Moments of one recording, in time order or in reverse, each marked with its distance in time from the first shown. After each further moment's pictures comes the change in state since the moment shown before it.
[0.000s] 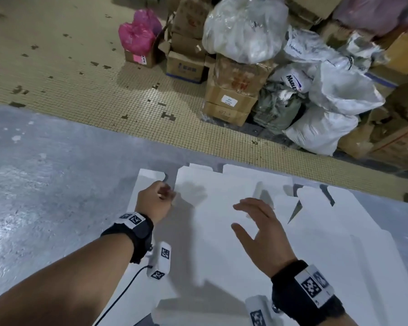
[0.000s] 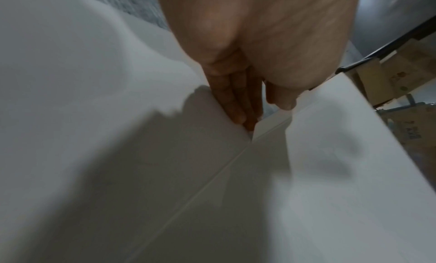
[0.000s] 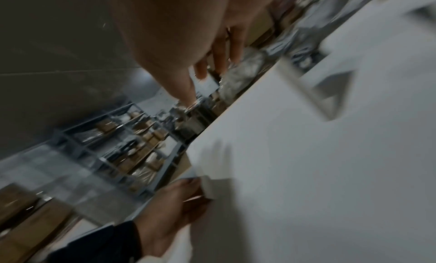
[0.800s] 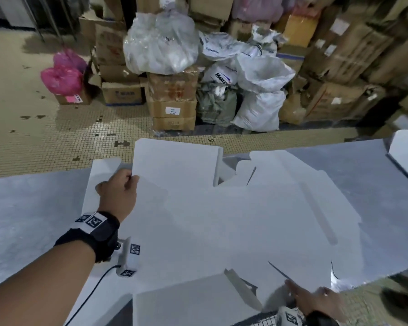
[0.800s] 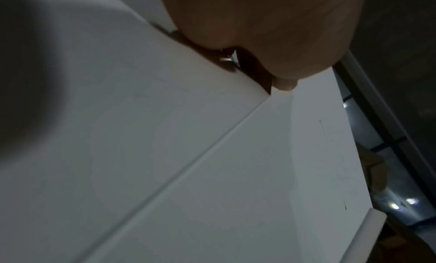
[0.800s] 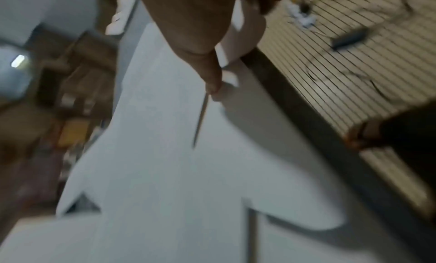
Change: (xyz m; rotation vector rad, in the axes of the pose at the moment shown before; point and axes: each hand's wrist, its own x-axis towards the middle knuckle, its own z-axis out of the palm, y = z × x) left_hand -0.010 0.086 -0.015 0.237 0.055 0.469; right_hand -0.262 0.118 0.006 0.155 0.555 1.607
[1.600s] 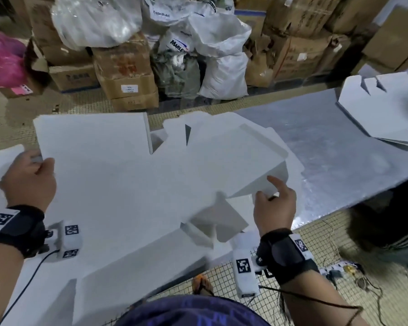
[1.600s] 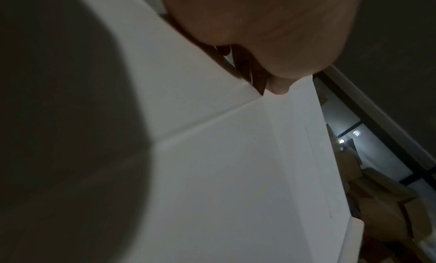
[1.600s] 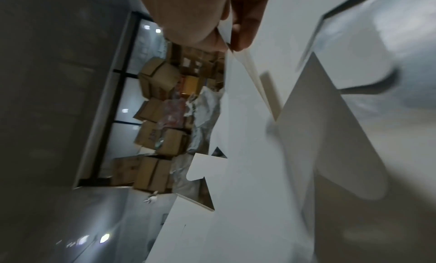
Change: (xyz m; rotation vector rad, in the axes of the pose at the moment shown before) left_hand -0.003 -0.011 0.020 -0.051 0.136 -0.135; right_hand 0.004 -0.084 -0.095 0.519 0.027 -0.501
